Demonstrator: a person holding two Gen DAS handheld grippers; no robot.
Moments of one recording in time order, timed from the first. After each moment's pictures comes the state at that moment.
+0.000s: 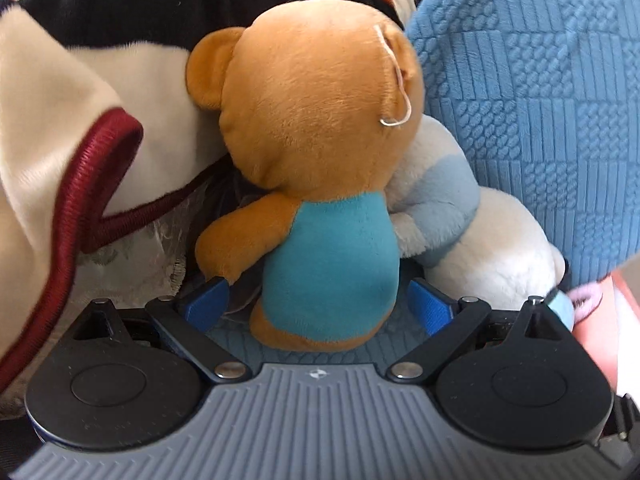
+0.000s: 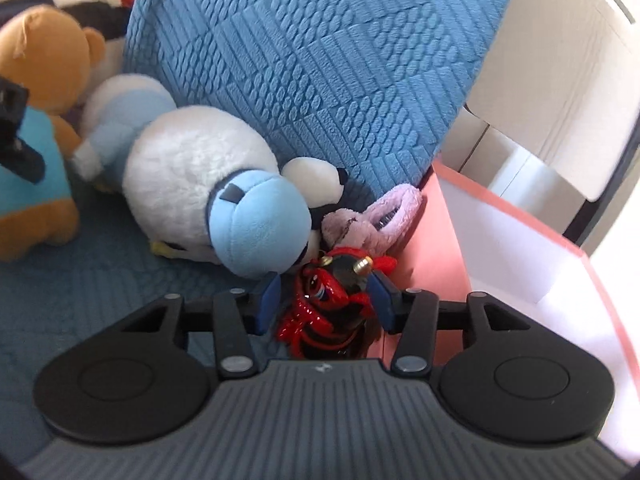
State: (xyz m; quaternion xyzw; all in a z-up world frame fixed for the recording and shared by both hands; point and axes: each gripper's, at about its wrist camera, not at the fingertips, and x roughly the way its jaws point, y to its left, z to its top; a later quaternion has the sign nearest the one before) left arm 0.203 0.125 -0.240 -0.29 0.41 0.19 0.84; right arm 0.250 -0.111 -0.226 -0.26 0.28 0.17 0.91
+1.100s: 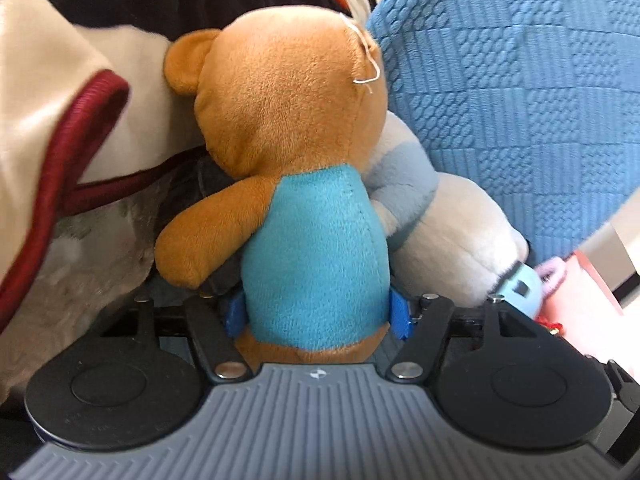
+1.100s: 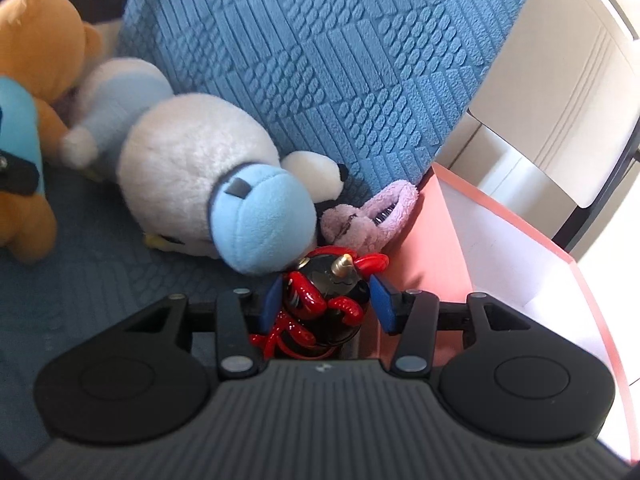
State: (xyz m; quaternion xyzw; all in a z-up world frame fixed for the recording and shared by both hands) left arm 0.160 0.109 -0.242 -0.28 0.38 0.14 0.87; right arm 0.230 -0.100 -0.213 -0.26 0.28 0.16 0.91
